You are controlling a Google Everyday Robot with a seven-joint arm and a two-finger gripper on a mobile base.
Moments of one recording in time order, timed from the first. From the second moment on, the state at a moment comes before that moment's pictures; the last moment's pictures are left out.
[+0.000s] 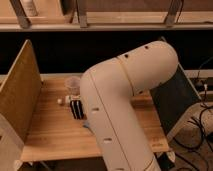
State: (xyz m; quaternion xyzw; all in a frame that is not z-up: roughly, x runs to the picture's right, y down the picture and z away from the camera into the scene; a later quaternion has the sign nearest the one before) arm 0.096 0.050 0.892 -0.13 -0.32 -0.81 0.48
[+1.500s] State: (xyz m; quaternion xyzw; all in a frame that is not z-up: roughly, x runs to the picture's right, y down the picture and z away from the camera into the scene) arm 0.021 0.083 0.816 -0.08 -0.37 -0.87 0.32
